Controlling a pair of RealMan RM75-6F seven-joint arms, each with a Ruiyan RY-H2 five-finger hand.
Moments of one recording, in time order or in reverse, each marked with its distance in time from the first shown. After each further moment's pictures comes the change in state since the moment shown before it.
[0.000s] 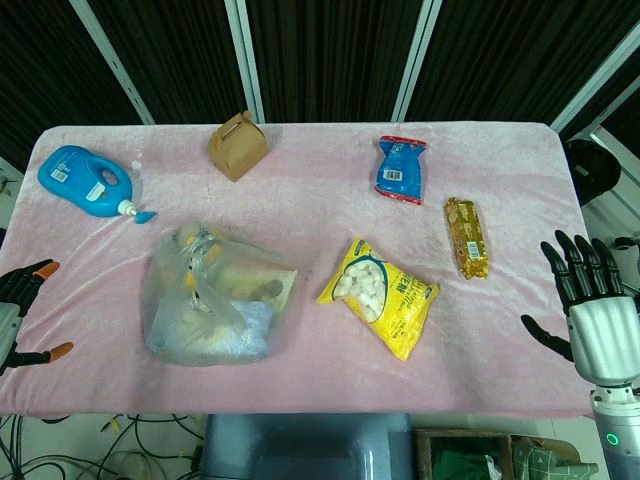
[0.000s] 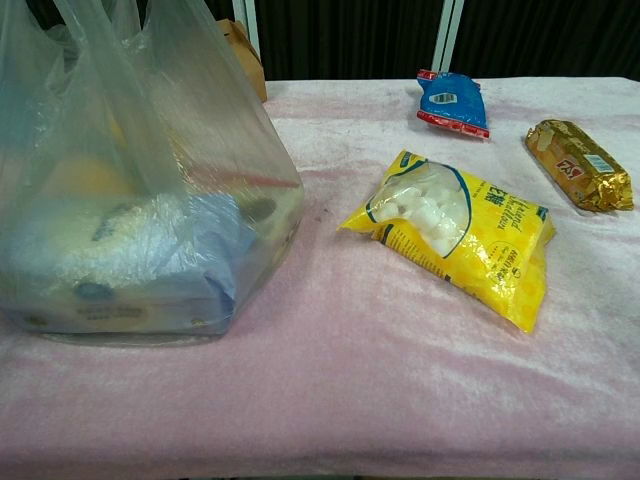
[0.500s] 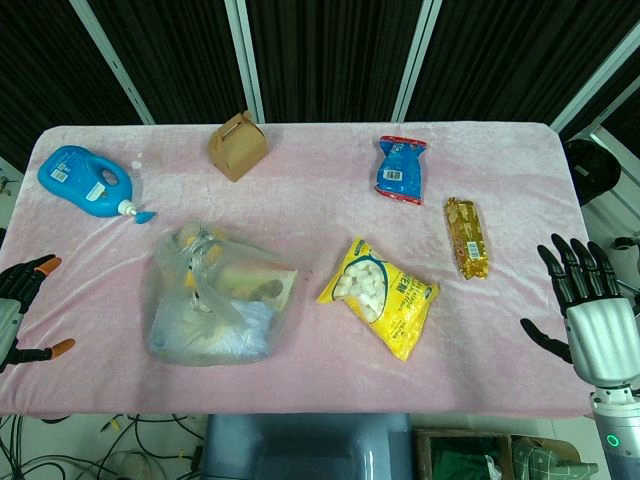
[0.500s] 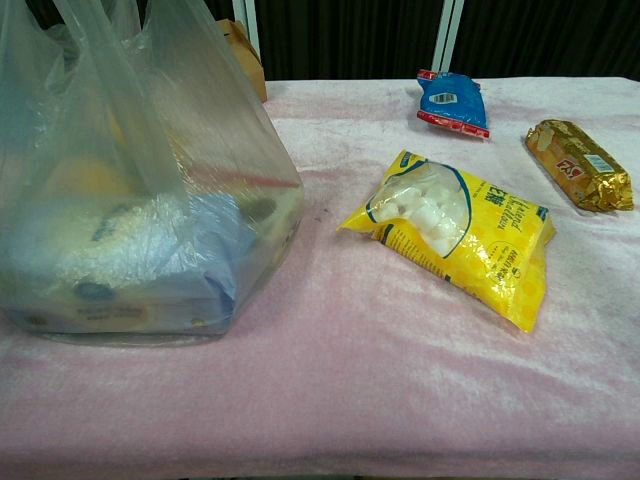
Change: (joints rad) left arm -0.014 0.022 -0.005 -0.024 0.004 0.002 -0.003; right arm -0.001 0.009 -0.013 -0.002 0.005 -0.018 0.006
